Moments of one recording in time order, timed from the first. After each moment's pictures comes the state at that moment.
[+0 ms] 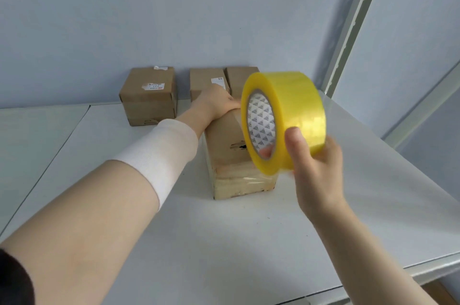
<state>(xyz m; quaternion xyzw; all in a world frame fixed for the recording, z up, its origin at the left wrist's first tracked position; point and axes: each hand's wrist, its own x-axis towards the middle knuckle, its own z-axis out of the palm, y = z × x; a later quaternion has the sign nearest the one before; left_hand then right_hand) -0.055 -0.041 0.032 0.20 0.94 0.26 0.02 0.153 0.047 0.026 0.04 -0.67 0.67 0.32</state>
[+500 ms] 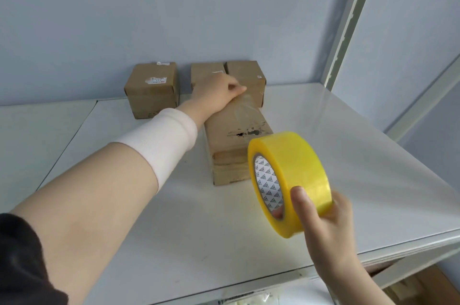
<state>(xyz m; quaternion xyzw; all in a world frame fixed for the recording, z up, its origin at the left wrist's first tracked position) -0.039 -0.044 0.038 0.28 0.93 0.24 -0.09 0.225 0.044 -0.016 -0.07 -0.69 0.68 0.26</state>
